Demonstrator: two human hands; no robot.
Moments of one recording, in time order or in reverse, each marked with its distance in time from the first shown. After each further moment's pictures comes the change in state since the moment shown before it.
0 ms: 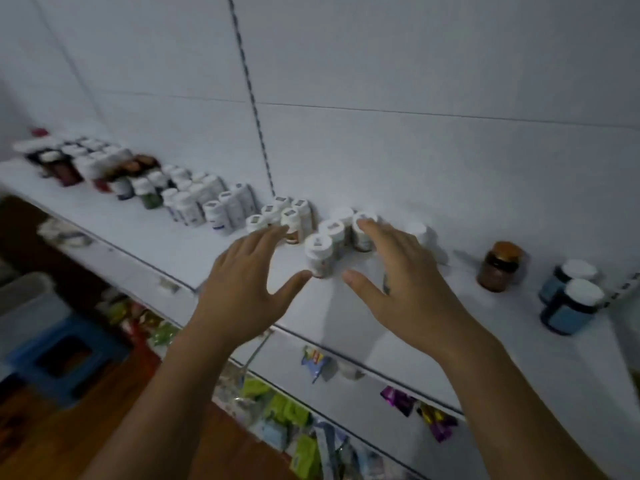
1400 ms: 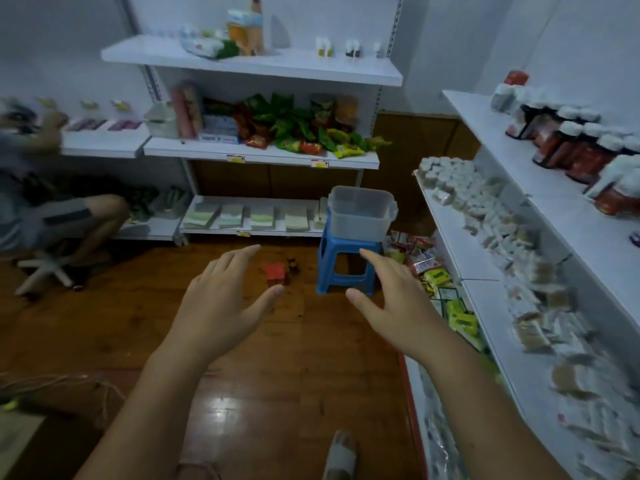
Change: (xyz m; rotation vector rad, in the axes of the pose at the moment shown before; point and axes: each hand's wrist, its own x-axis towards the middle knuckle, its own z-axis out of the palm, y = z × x) left_hand -0.407 -0.618 -0.260 0.212 0.236 -1.191; right_hand 0.157 -0.574 0.625 0.138 -0.828 -0.620
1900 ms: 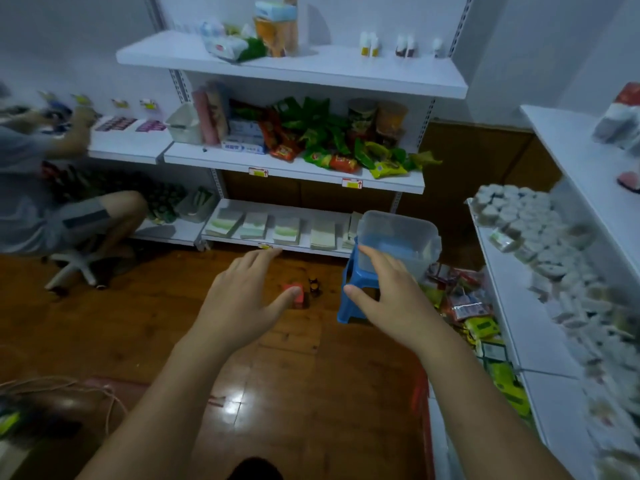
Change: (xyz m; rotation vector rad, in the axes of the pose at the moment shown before) left_hand 0.234 -0.012 0.061 0.034 -0.036 -0.059; right_hand 0.272 0.058 0.000 0.089 -0.116 -0.095
